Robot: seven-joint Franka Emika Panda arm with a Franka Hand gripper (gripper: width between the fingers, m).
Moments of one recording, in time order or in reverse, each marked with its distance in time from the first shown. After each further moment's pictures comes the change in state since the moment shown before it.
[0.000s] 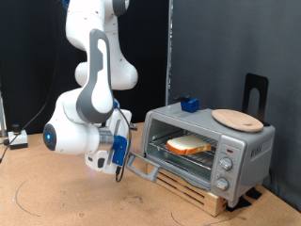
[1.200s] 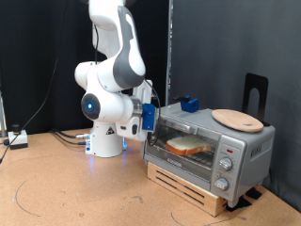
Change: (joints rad) arm 0.062 -0.341 0.142 -0.208 0.101 -0.111 0.061
